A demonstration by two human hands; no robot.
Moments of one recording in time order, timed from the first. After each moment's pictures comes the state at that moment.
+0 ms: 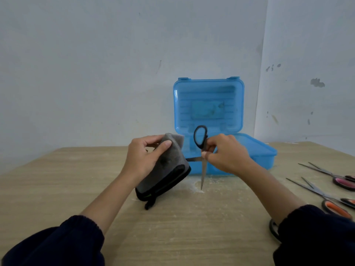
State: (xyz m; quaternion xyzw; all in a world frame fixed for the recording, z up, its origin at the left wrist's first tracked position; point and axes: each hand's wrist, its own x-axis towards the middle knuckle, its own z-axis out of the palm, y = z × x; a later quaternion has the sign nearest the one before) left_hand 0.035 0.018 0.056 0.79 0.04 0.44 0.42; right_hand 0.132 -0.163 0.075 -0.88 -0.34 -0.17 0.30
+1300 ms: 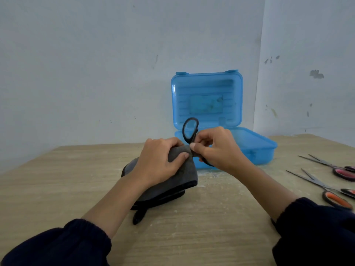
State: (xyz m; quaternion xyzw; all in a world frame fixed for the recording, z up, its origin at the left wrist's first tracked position) left_hand 0.032 -0.005 0.059 0.92 -0.04 0.36 0.16; right_hand 0.116 -0.155 0.071 -0.75 -0.44 -0.16 0.46
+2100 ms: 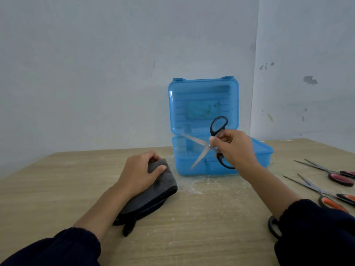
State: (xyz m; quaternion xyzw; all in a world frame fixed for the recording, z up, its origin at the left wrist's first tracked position) left_hand 0.035 0.038 0.034 0.92 0.05 0.33 0.19; right_hand 0.161 -0.171 0.063 -0.75 -0.26 -0.17 0.58
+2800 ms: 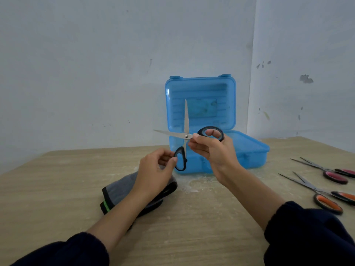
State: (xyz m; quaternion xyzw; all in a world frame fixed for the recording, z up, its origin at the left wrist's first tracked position) left_hand 0.048 -0.012 0.027 0.83 0.03 0.40 0.38; right_hand 0.123 -0.146 0.064 -0.47 -0.23 0.07 0.85
